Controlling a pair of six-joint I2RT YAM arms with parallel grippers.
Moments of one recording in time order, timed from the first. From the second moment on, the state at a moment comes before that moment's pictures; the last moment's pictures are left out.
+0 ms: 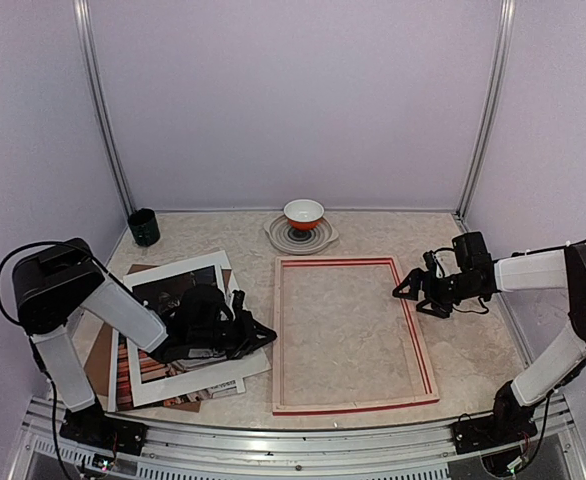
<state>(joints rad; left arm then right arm) -0.82 1.81 0.55 0.75 0.28 -1.19 0.16 1.53 0.72 -0.14 -0.57 0.44</state>
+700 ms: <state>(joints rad) -0.83 1.71 0.57 0.73 0.28 -1.13 0.16 1.53 0.72 -0.14 -0.58 0.44</state>
